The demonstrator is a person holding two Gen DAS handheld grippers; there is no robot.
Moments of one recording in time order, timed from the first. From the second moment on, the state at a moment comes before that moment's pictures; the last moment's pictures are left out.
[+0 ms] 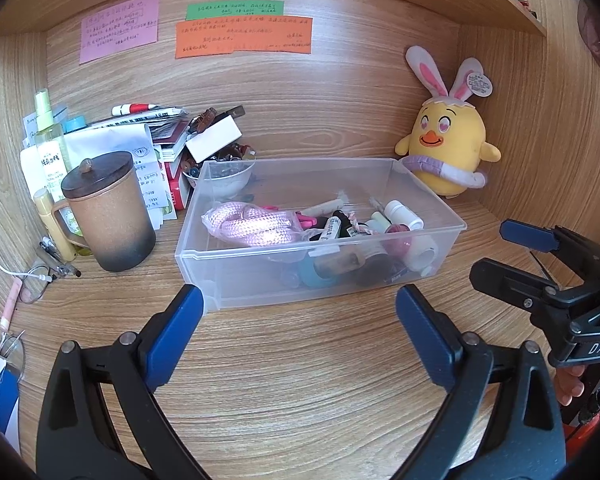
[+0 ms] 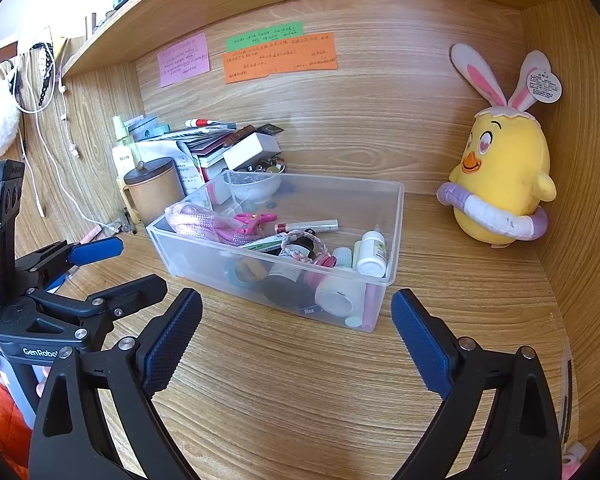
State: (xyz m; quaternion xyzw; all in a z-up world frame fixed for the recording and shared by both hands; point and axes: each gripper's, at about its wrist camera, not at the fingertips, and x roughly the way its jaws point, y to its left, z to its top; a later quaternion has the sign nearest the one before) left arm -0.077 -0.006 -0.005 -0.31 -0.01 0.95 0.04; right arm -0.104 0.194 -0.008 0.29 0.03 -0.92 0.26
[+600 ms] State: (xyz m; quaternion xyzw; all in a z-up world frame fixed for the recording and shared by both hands) left arm -0.080 -0.003 -0.007 -0.31 -0.02 0.95 0.04; right arm -0.102 0.193 -0.010 0.29 0.03 -0.92 0.26
